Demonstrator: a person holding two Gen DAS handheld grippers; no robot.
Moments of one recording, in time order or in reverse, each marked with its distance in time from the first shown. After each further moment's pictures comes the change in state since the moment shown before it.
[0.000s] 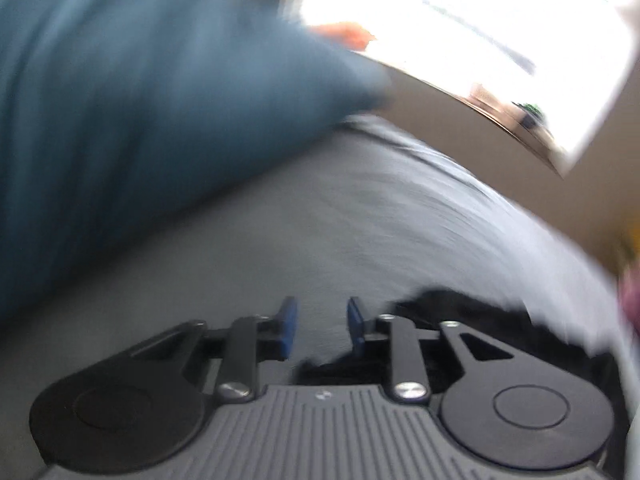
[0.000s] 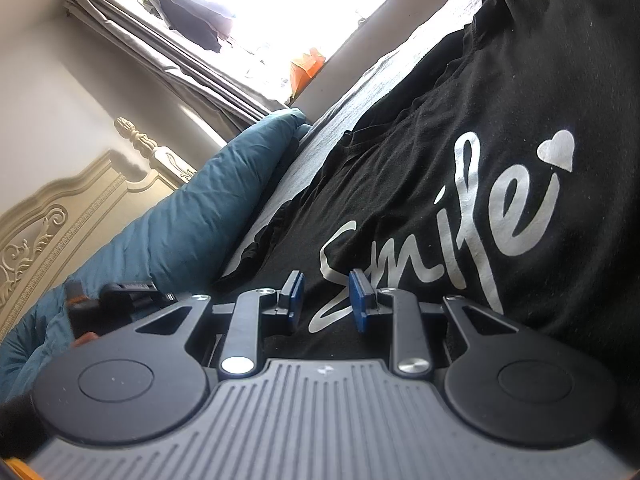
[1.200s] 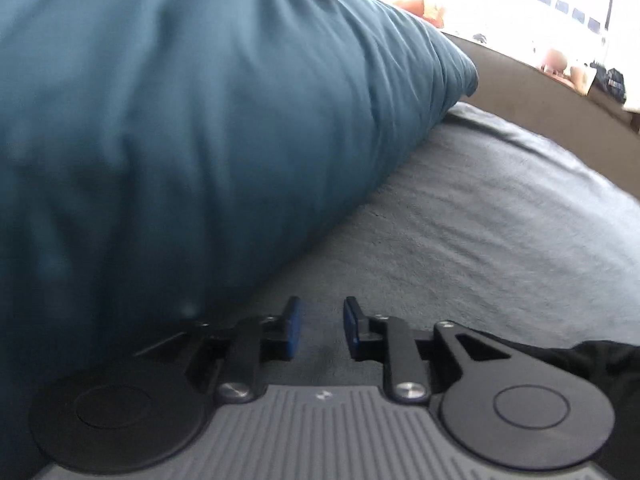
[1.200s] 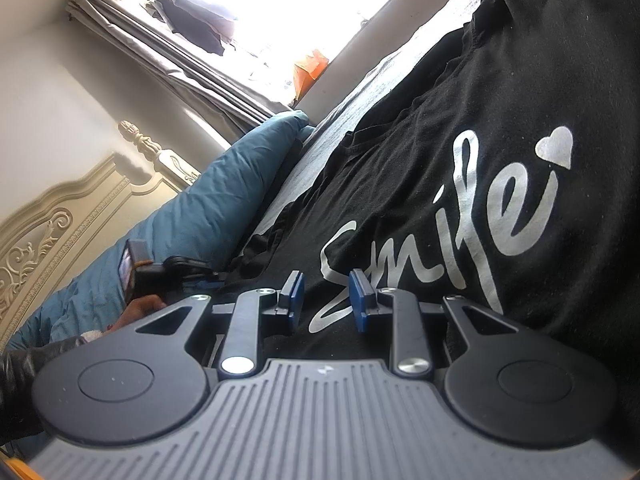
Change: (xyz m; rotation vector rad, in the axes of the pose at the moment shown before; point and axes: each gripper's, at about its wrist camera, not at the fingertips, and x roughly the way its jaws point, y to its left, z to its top) left arm 0.066 0.048 0.053 -0.101 0.084 0.266; right arm 0.003 -0.005 -0.001 0.009 -0.018 0.013
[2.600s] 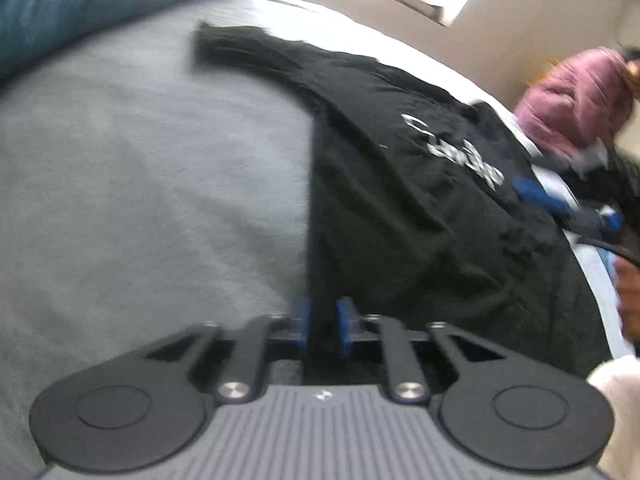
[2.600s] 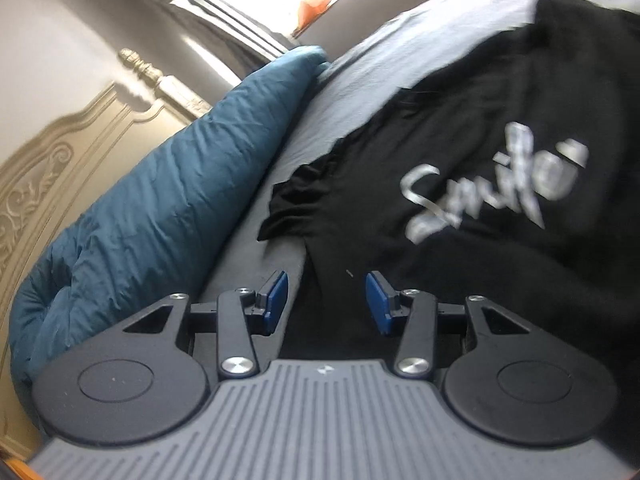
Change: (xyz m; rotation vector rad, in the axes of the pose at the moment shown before) left arm -0.211 0.004 -0.279 0.173 0.241 -0.504; right arm -0.089 0.105 0.003 -0.025 0.222 -0.126
